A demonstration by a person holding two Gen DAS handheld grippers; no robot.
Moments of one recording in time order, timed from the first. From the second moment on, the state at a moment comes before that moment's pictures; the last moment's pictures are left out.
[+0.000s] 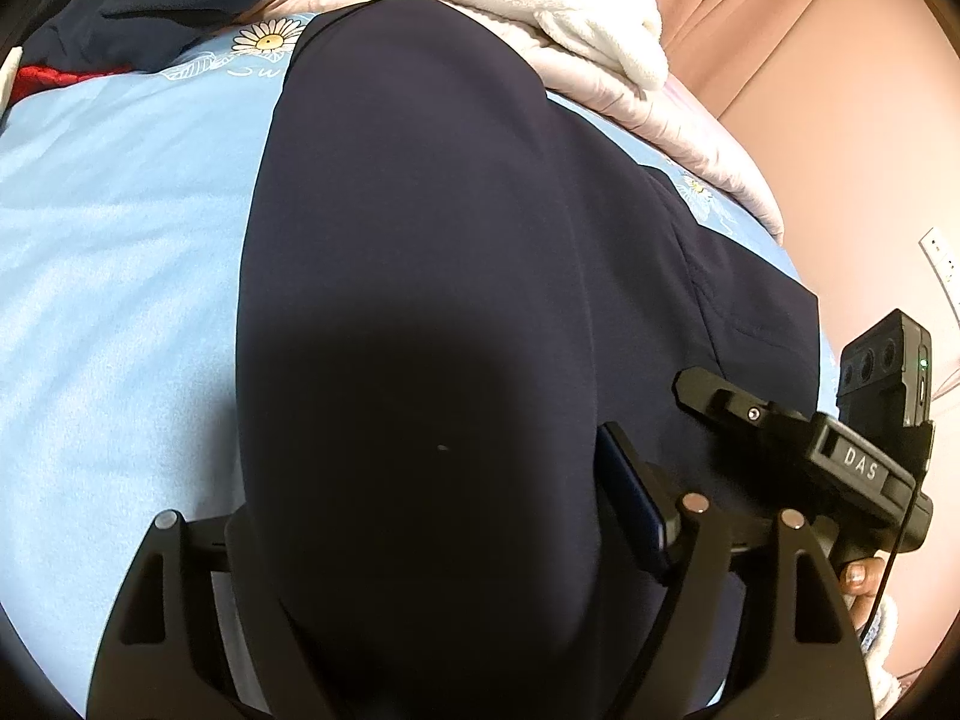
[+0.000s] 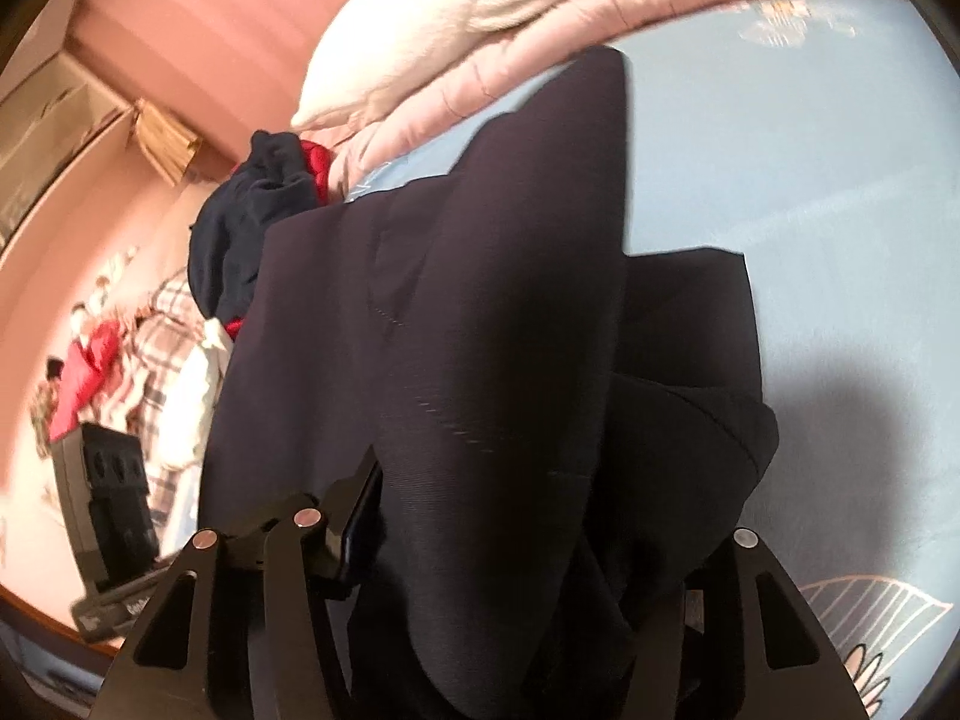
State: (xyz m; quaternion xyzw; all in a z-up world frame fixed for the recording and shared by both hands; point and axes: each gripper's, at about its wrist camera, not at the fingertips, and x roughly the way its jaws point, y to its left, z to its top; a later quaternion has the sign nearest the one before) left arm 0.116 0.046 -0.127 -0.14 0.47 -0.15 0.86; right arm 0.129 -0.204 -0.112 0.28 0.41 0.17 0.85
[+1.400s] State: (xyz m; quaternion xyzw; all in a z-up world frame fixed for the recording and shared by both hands) left arm 0.091 0.055 -0.124 -0.09 0.45 -0.12 0.88; right arm 0.123 -0.216 -0.109 0.28 0.40 0.14 0.86
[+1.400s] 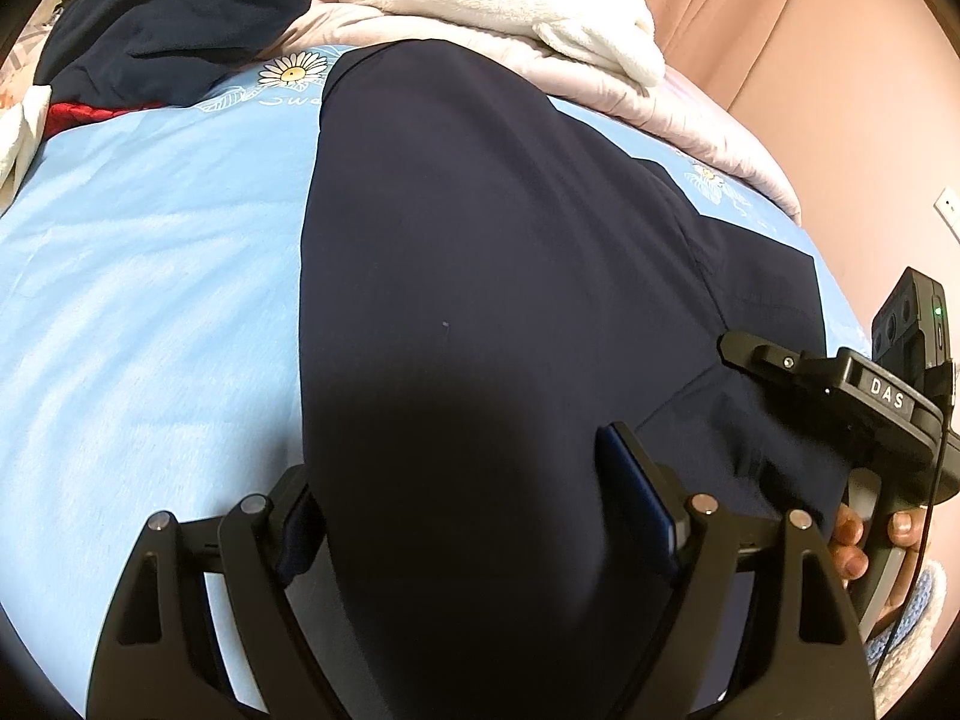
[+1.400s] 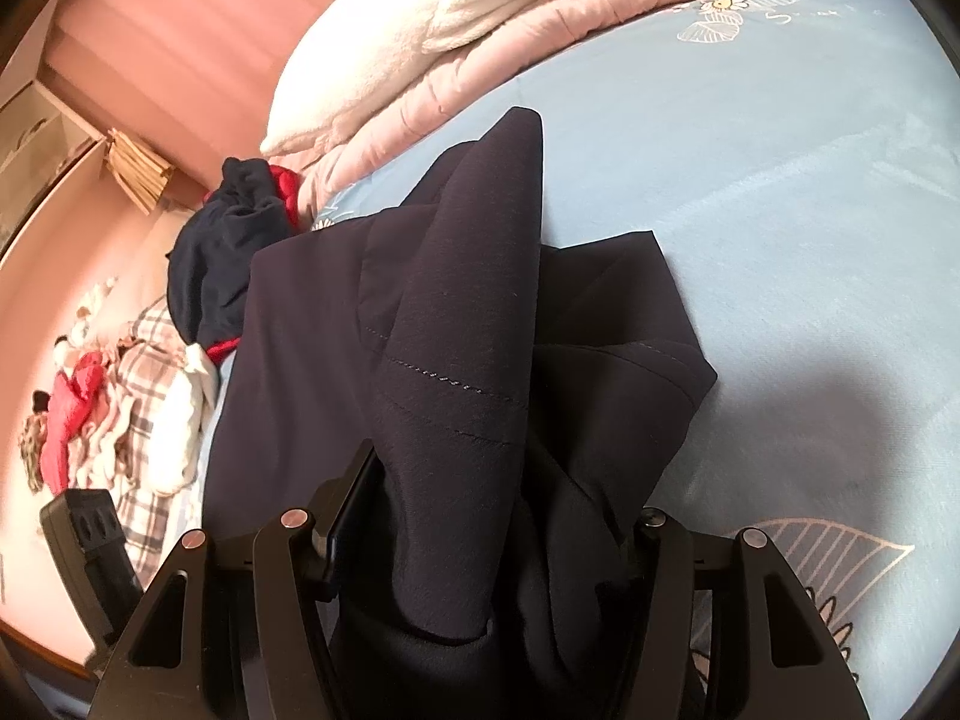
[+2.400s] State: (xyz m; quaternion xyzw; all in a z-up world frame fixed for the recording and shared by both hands) left arm 0.086 0.061 -0.126 -0.09 0.45 -0.12 0.88; right arm 0.112 -0.219 -0.099 0.27 0.40 0.13 0.87
